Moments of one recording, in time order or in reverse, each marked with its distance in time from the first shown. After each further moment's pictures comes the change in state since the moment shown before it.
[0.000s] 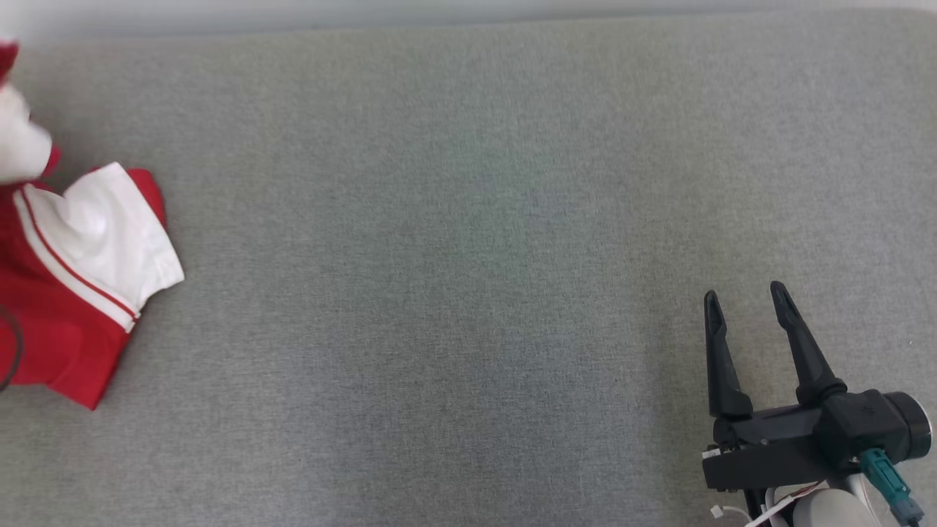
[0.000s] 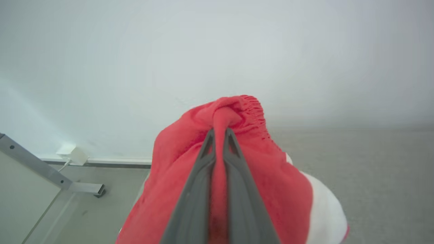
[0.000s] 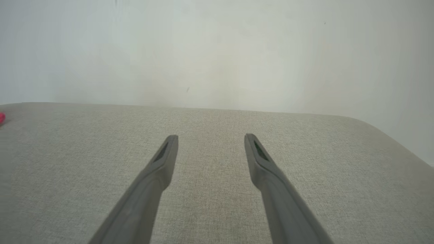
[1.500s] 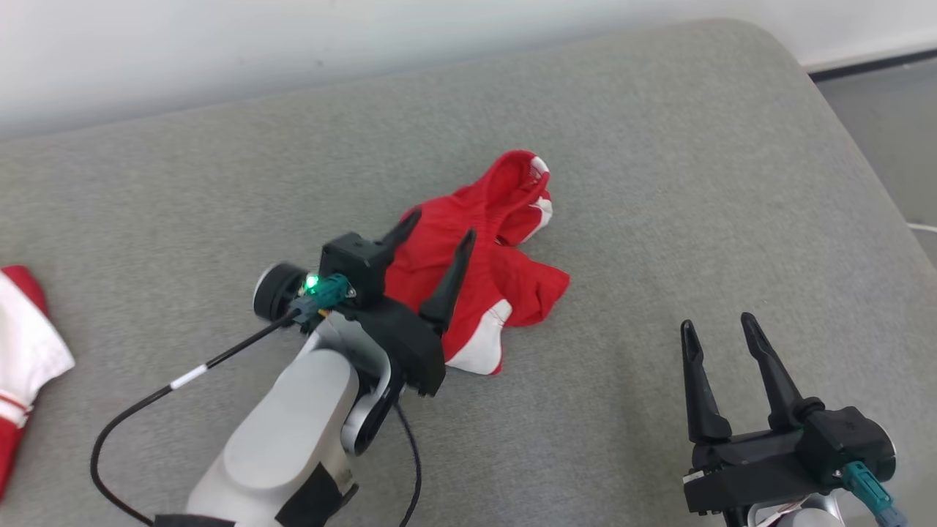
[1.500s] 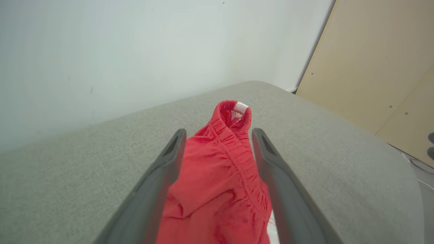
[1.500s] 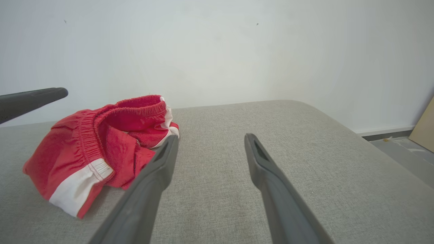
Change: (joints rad) left arm 0.198 -0.508 -0.442 -0.146 0.003 -0.005 -0.230; right arm 0.031 0.000 0.054 0.060 0.114 0.000 0.000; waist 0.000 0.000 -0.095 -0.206
